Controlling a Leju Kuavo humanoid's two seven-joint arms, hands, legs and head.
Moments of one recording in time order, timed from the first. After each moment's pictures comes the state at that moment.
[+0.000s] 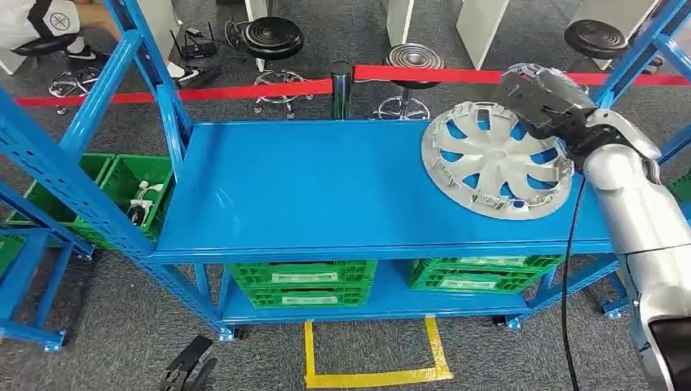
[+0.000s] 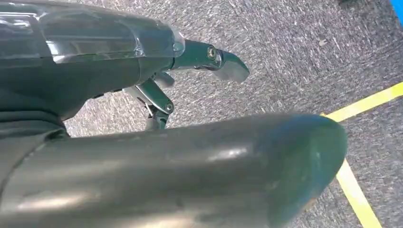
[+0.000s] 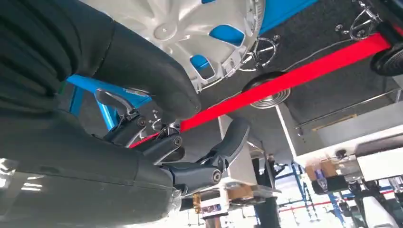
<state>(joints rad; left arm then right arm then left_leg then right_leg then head) -0.30 0.26 -0.85 -0.38 0.42 -0.21 0.13 -0.83 -0.60 0.27 -1.22 0.45 0.33 0.13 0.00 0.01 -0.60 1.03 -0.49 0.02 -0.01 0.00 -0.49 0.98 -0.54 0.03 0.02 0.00</state>
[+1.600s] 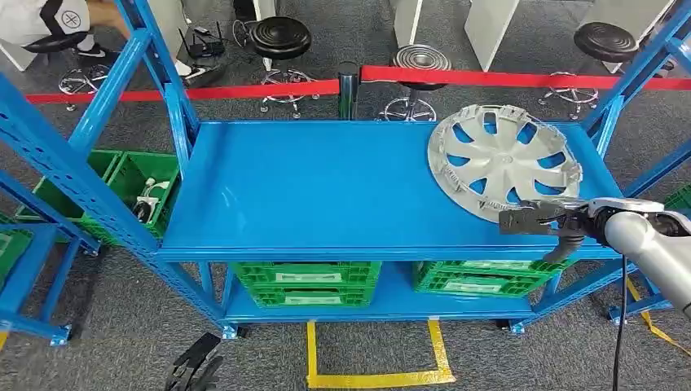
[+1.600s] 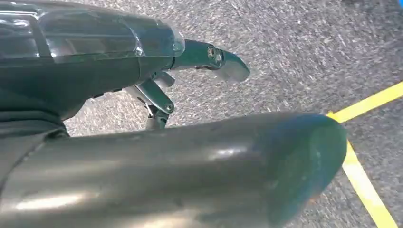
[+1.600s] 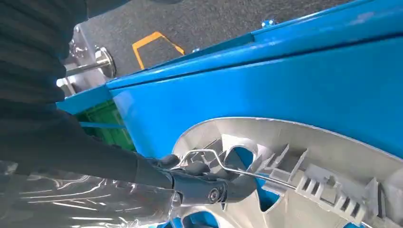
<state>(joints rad) -0.32 0.24 -0.85 -0.39 0.36 -0.23 0.18 -0.68 -0.94 0.66 -1.18 0.38 0.70 0.20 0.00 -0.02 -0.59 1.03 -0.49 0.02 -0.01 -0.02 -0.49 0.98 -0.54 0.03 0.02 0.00</state>
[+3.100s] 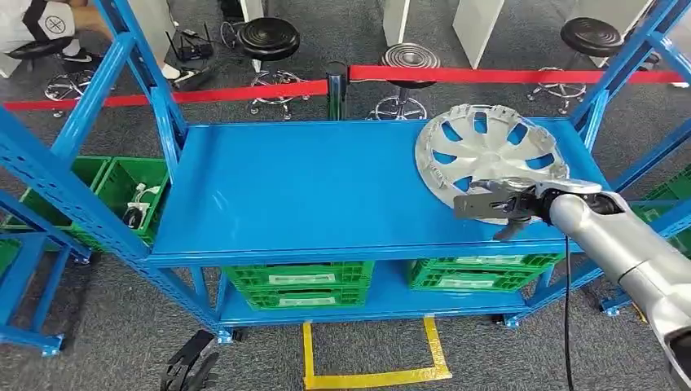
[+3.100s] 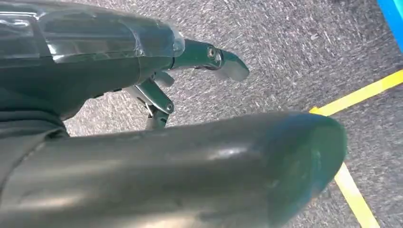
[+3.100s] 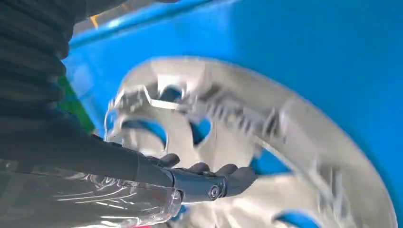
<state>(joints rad) -0.32 0.26 -0.86 -0.38 0.44 -0.24 0.15 -0.86 -0.74 0.80 -1.03 0.48 0.58 0.08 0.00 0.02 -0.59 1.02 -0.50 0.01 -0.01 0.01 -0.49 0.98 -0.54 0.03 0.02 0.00</state>
